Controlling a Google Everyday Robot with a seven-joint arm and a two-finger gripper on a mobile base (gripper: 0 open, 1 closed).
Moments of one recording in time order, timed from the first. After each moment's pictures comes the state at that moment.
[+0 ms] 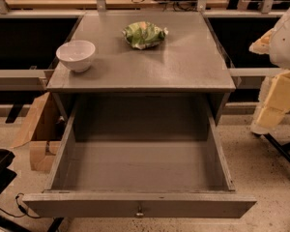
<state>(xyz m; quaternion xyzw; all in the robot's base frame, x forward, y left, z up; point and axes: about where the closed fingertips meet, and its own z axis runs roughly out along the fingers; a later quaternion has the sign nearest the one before) 0.438 -0.217 0.976 -0.60 0.78 -0.03 0.16</state>
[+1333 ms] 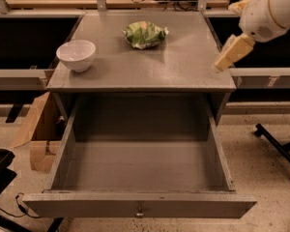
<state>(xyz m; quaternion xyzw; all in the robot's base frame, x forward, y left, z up) 0.628 -0.217 0.972 -0.57 0.73 -0.03 0.38</state>
